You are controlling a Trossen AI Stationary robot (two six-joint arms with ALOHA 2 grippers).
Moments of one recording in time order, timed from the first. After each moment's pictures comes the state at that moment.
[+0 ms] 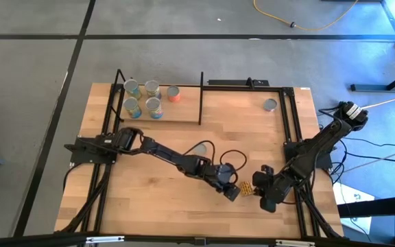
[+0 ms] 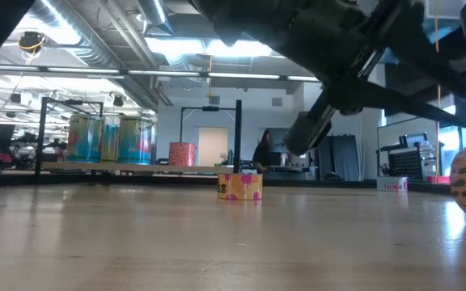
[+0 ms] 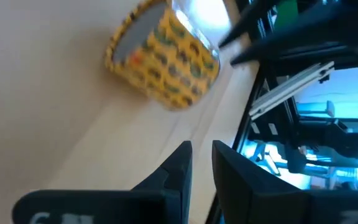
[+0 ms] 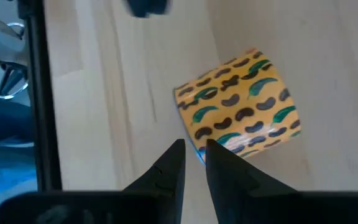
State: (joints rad) left arm -0.25 2.28 1.70 0.02 0.13 -1.20; right arm 0.79 1.29 0.68 -0.46 0.18 1.00
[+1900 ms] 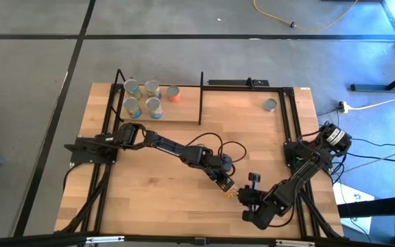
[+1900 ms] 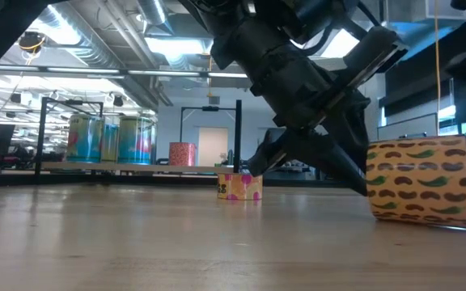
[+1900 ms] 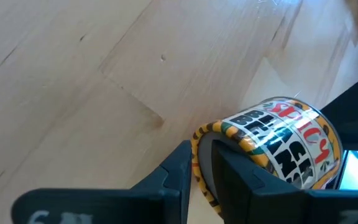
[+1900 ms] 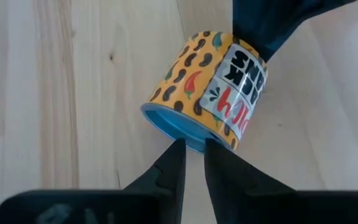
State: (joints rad) left arm -0.16 2.29 1.70 -0.26 0.15 -0.96; right arm 0.85 1.74 1.00 -0.57 0.59 0.91
